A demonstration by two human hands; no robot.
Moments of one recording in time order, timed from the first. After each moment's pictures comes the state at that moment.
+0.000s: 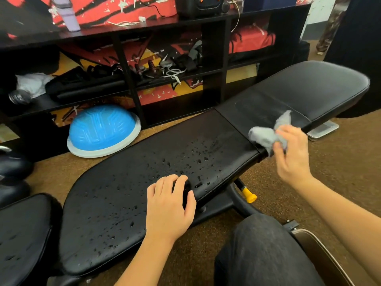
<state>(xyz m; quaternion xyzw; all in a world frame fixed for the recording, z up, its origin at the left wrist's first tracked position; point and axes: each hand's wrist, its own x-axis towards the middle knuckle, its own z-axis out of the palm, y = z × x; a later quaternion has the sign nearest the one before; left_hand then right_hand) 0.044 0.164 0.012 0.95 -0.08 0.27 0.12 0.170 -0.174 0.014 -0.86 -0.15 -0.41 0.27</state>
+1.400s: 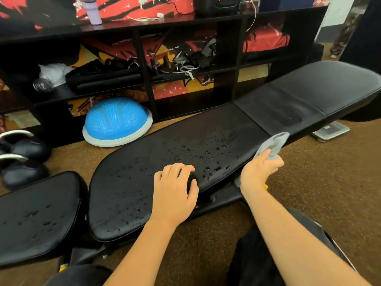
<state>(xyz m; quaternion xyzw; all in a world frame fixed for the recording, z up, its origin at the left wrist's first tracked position) 0.019 0.202 0.026 0.96 -0.05 0.22 0.16 0.117 0.009 0.019 -0.60 0.35 -0.28 0.66</state>
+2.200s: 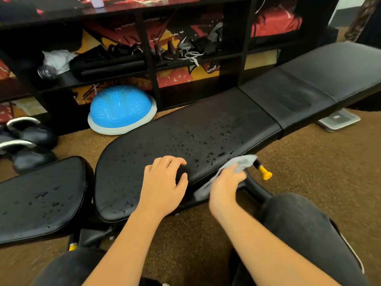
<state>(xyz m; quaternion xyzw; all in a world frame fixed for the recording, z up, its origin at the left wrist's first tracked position) -0.004 0.232 0.036 0.98 -0.03 0.13 0.17 0.041 0.090 0.007 -0.48 0.40 -0.05 0.77</state>
